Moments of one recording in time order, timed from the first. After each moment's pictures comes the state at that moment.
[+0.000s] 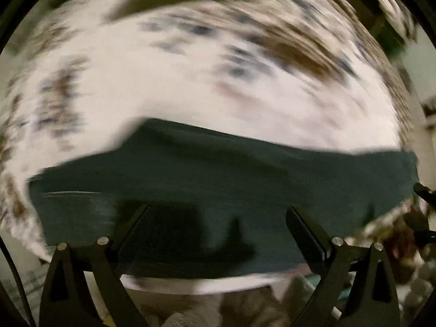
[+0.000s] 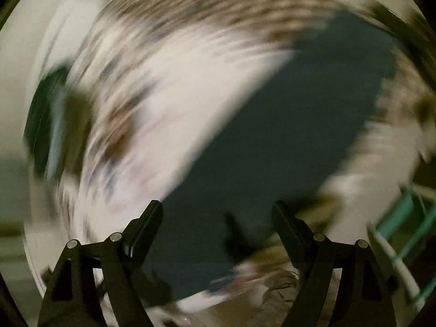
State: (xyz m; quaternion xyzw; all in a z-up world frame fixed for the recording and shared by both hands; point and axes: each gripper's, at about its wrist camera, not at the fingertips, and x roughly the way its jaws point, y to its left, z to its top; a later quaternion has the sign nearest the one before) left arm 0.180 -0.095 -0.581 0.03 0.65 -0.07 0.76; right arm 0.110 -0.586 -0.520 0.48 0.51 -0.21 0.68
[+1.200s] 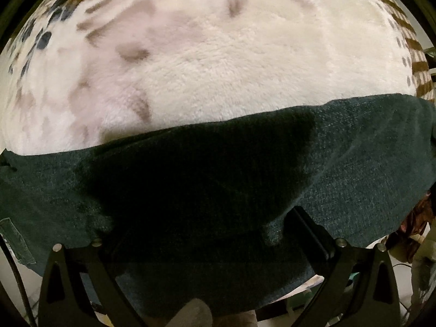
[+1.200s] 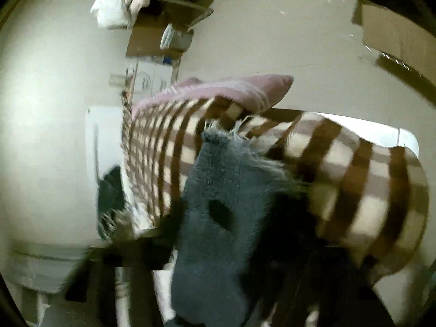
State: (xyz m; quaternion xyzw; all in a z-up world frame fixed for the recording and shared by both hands) left arm 0.203 -0.305 -0.687 0.11 0.72 -0.09 0.67; right arm 0.130 -0.758 -0.652 0.61 0.34 -0.13 0.71
